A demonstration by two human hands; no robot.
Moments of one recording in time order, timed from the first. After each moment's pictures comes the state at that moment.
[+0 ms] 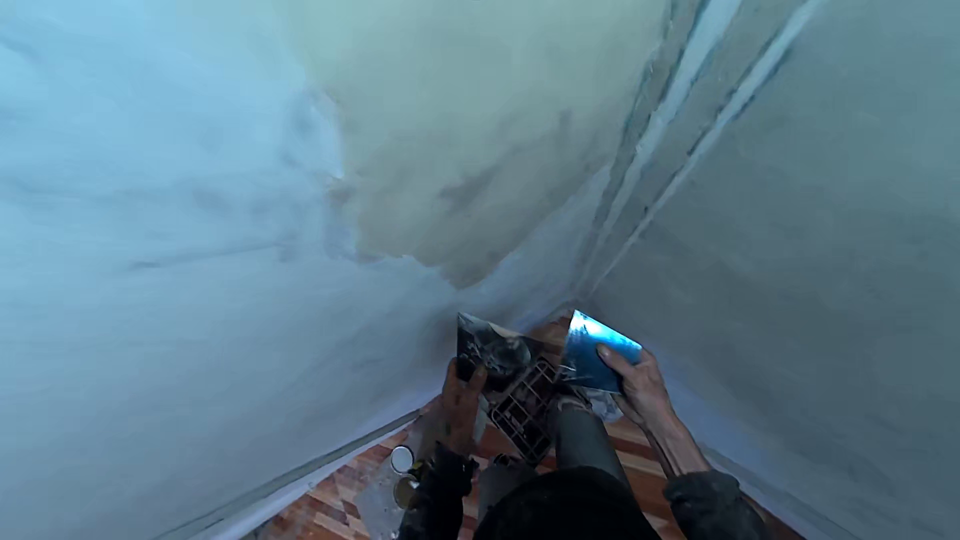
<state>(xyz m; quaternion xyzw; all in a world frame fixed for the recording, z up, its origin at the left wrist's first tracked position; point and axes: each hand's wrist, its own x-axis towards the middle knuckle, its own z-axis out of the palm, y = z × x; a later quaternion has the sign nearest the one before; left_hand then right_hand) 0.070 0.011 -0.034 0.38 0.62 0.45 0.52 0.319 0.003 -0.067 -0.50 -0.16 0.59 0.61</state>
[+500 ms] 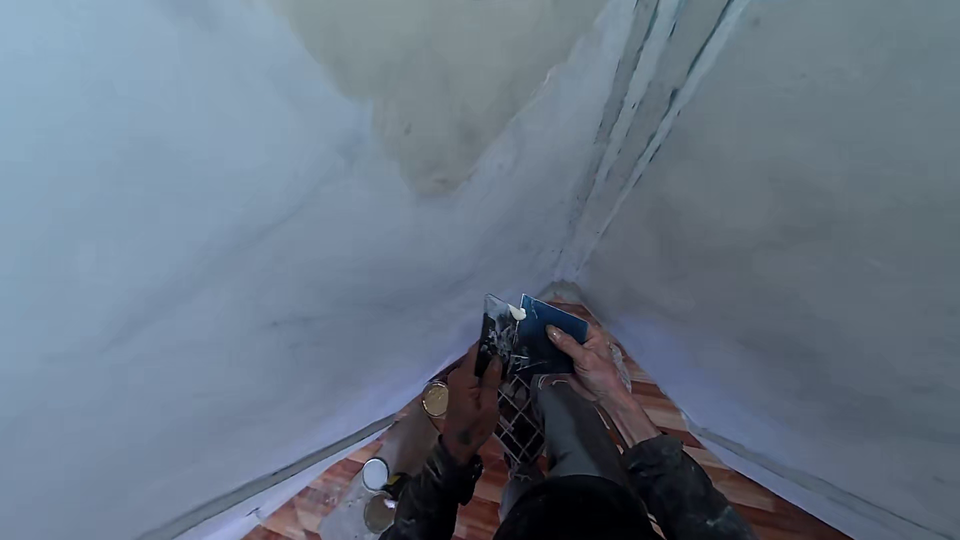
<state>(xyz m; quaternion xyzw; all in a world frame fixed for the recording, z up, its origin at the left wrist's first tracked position) 0.051 -0.031 -0.162 0.64 0.50 0.41 0.41 0.239 -0.024 -0.204 -0.42 -0.18 0.63 0.63</state>
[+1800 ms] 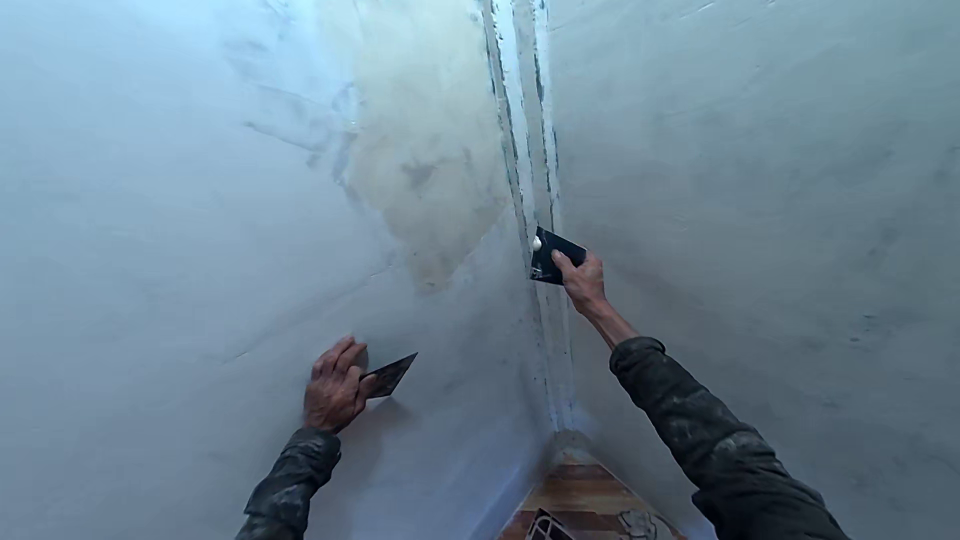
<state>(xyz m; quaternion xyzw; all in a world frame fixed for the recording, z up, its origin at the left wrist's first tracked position) -0.122 0.119 -0.124 0.84 0.27 0.33 -0.33 0.362 0.075 -0.089 -0.45 -0.46 0.19 0.74</state>
